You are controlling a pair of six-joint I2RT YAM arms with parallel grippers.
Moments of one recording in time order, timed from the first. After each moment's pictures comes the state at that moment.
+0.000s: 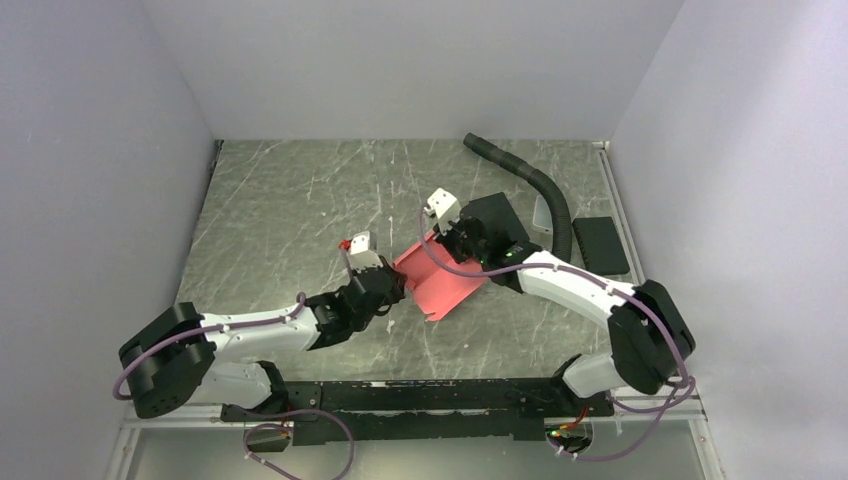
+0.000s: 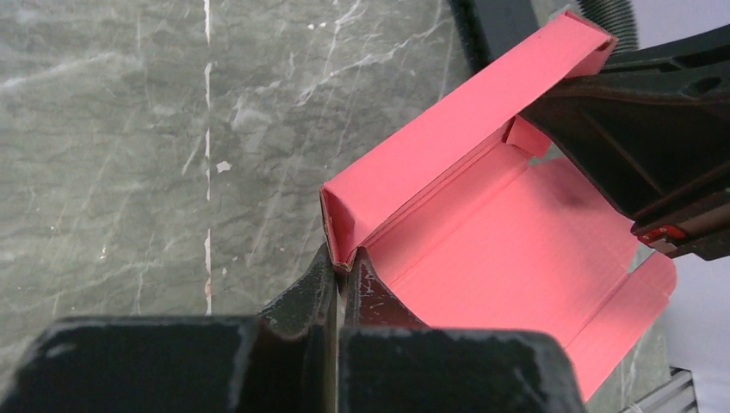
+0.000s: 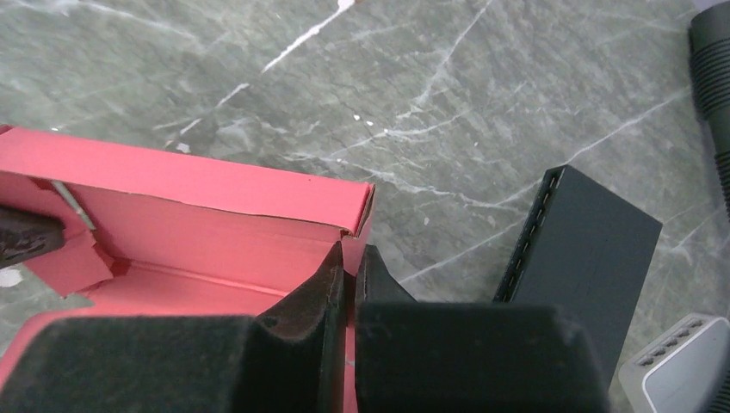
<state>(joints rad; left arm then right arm) -1.01 1.25 0.53 0.26 -0.54 -0.95 0.68 1.39 0.86 0.00 0.00 -0.25</state>
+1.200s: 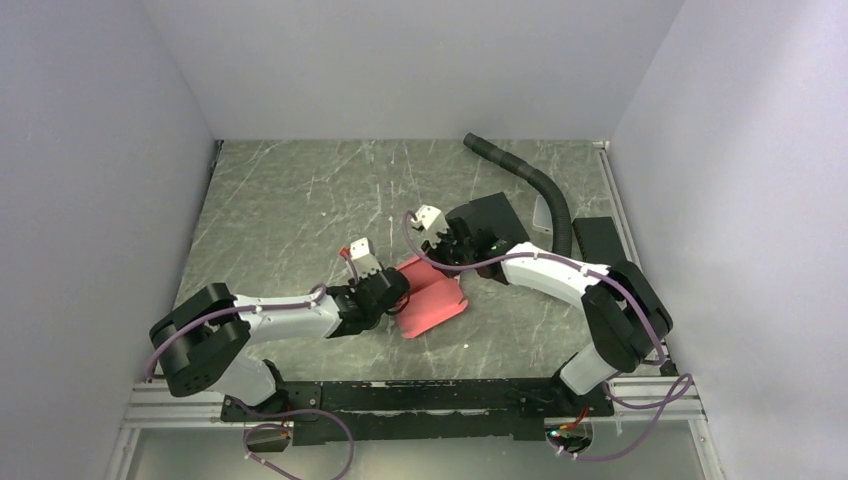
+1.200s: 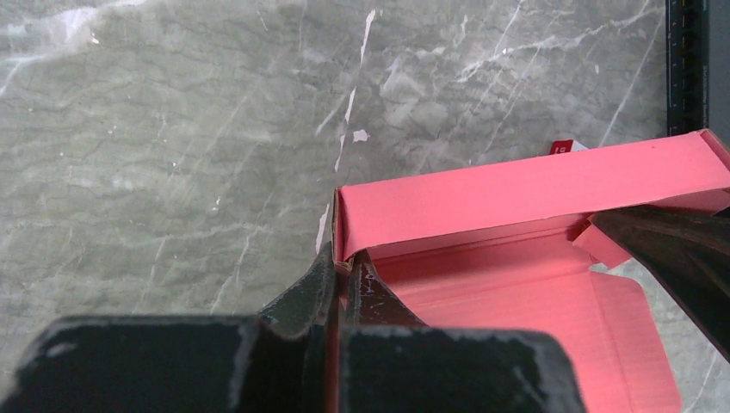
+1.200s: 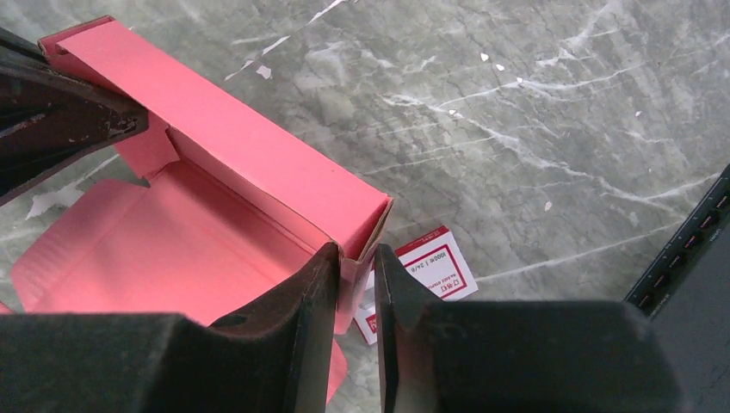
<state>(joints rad) -0.99 1.44 0.65 -0.08 -0.64 -1.19 0.69 1.55 0.93 -0.15 -0.16 -0.25</state>
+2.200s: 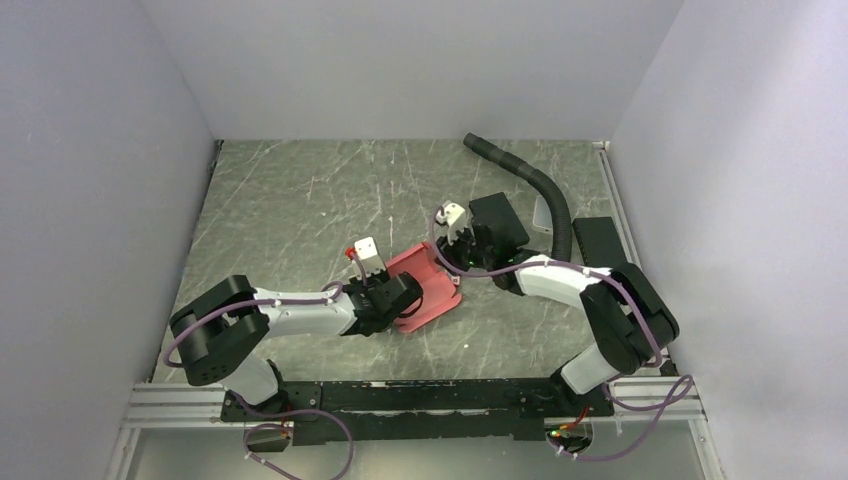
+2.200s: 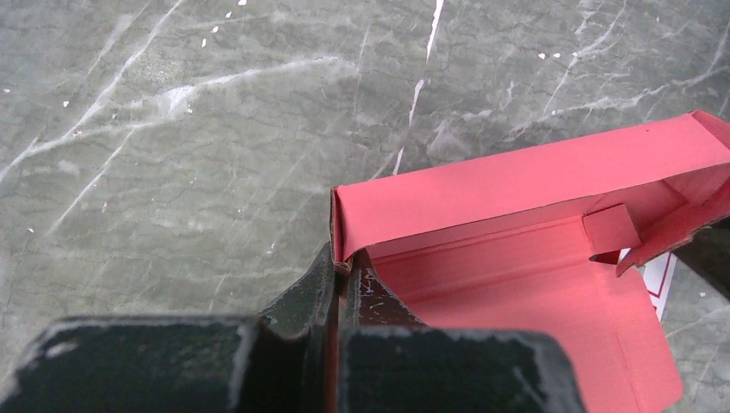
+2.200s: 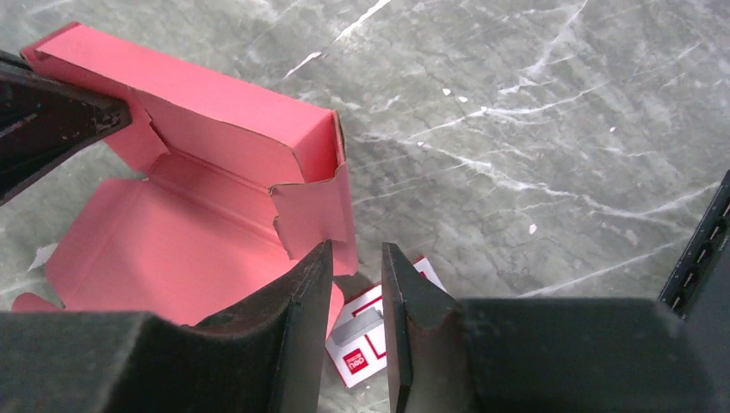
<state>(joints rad) -1.04 1.54 0.72 -0.19 -0.89 -1.19 0.59 1.53 0.72 0.24 -0.30 -0.15</state>
